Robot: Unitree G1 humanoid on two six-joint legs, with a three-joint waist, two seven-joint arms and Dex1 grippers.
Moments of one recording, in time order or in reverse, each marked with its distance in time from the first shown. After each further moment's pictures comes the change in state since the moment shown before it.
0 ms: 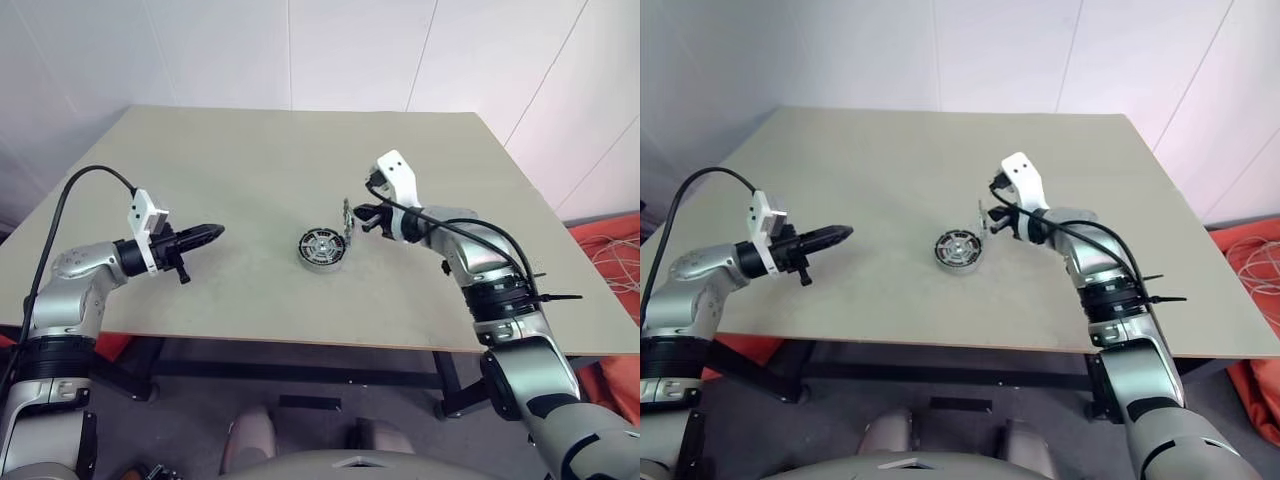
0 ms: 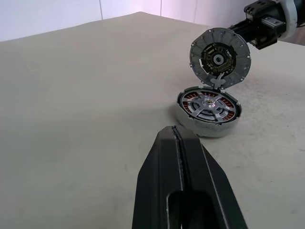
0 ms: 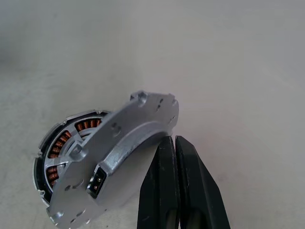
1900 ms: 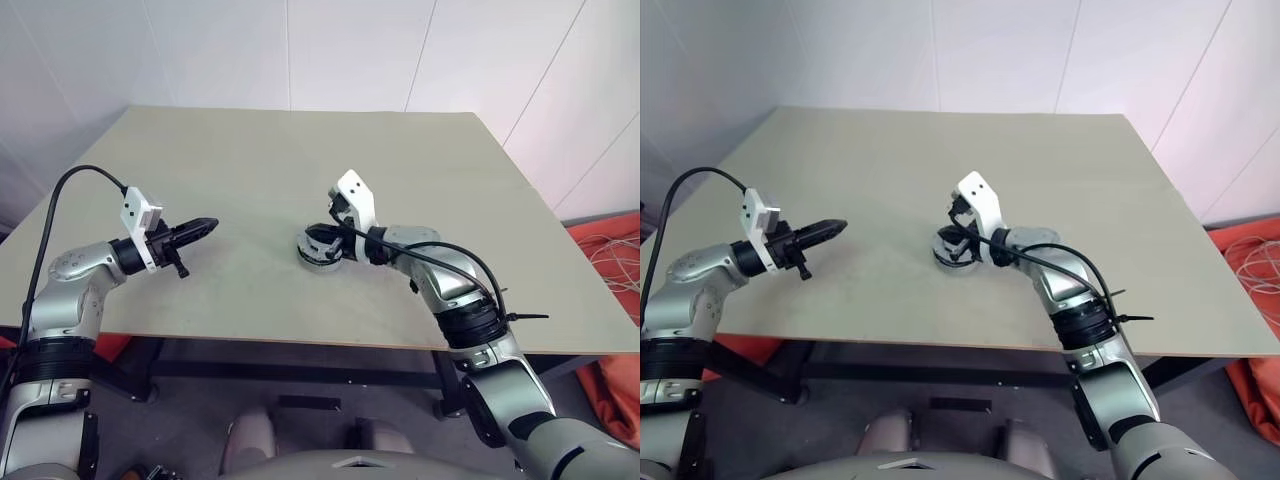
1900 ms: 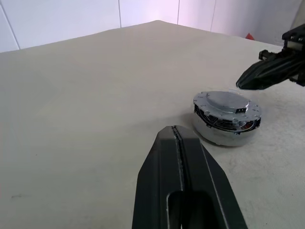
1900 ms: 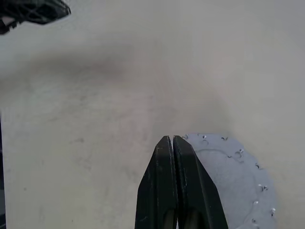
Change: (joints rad) left arm -0.001 -0.010 0.017 0.013 -0.011 -0.021 0.055; right arm 0.093 0.115 0.075 -0.152 0.060 -0.061 0.081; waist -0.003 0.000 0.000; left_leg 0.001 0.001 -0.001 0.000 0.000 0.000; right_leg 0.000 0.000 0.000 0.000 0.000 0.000
